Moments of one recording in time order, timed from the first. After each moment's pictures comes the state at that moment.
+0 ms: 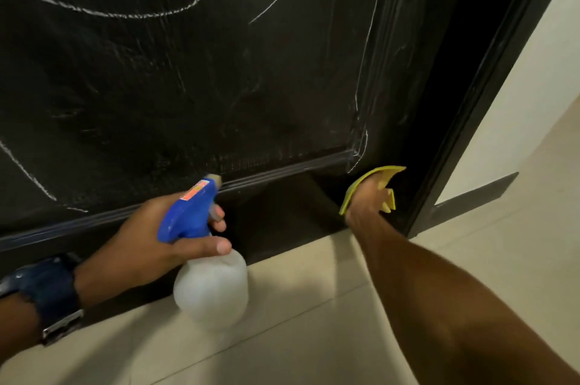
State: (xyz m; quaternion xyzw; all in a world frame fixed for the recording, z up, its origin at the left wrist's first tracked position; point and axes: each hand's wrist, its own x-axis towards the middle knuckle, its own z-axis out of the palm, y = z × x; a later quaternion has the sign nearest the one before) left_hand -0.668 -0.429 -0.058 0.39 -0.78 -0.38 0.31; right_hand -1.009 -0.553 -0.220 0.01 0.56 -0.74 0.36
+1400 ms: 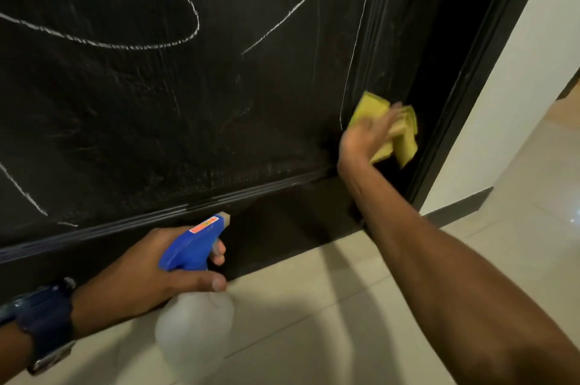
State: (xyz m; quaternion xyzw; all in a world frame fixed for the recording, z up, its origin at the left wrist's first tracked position) left_hand -0.674 -0.416 -0.054 0.39 -0.77 -0.45 0.24; right_hand -1.019 -0.564 -0.046 -0.22 0.60 -0.77 0.06
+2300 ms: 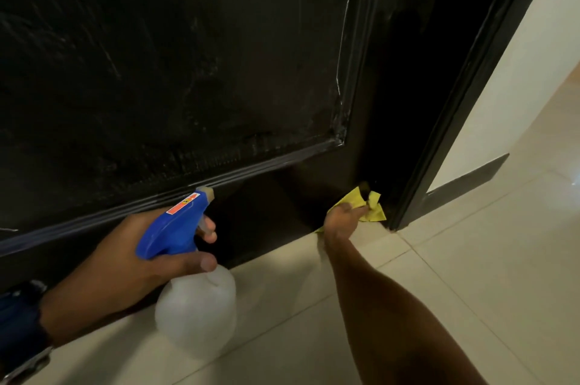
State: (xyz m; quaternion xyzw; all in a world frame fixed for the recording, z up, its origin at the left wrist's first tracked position) left_hand -0.689 -0.445 -0.082 0.39 -0.77 -0.43 0.28; right_hand -1.006 -0.531 -0.272 -0.05 0.74 -0.63 0.25
